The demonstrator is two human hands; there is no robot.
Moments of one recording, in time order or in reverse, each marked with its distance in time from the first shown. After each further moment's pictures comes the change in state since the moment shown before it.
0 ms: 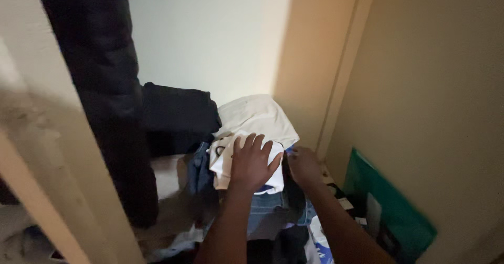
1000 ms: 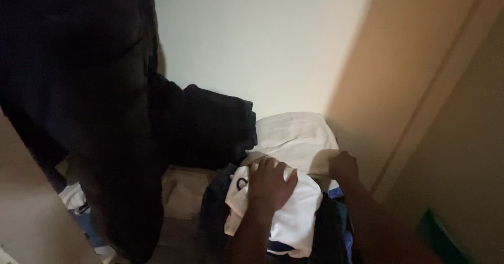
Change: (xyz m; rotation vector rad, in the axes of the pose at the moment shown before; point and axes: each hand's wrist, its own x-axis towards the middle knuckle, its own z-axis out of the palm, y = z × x) left_hand 0.030 -0.051 0.068 0.058 -0.131 -0.426; right_hand 0.165 0.143 0.212 -0.129 -0.378 0.278
